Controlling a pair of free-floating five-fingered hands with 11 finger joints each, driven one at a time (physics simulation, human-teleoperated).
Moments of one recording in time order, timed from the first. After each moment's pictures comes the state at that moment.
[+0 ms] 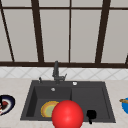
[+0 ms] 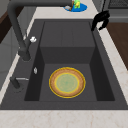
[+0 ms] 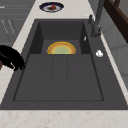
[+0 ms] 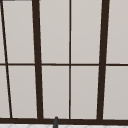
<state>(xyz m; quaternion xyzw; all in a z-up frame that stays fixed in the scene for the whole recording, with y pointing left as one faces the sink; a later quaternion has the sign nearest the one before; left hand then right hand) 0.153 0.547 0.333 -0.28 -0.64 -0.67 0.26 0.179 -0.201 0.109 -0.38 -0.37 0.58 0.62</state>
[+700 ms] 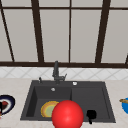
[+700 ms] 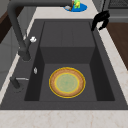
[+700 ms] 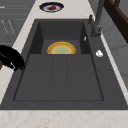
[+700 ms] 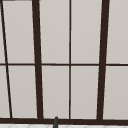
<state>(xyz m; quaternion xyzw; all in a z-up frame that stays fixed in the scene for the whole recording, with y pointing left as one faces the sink) 0.142 0.558 0.279 -0.28 -0.64 -0.67 0.26 0.179 -0.201 0.109 -0.38 -0.37 0.58 0.62</state>
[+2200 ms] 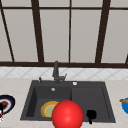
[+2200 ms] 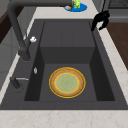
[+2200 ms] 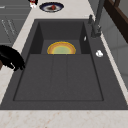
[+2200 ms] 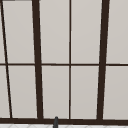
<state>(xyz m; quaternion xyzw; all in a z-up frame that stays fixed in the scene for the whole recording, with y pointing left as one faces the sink) 0.190 0.589 0.189 -0.27 -0.64 -0.67 0.26 0.179 -0.201 0.109 -0.38 -0.37 0.58 0.62</state>
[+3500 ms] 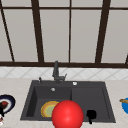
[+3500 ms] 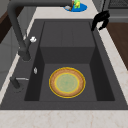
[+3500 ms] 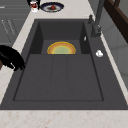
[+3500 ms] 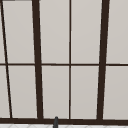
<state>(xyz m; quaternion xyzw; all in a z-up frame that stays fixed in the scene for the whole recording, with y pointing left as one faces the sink) 0.197 0.602 0.148 -0.30 -0.65 -0.64 0.27 0.179 -0.201 0.109 -0.38 -0.37 0.58 0.62</state>
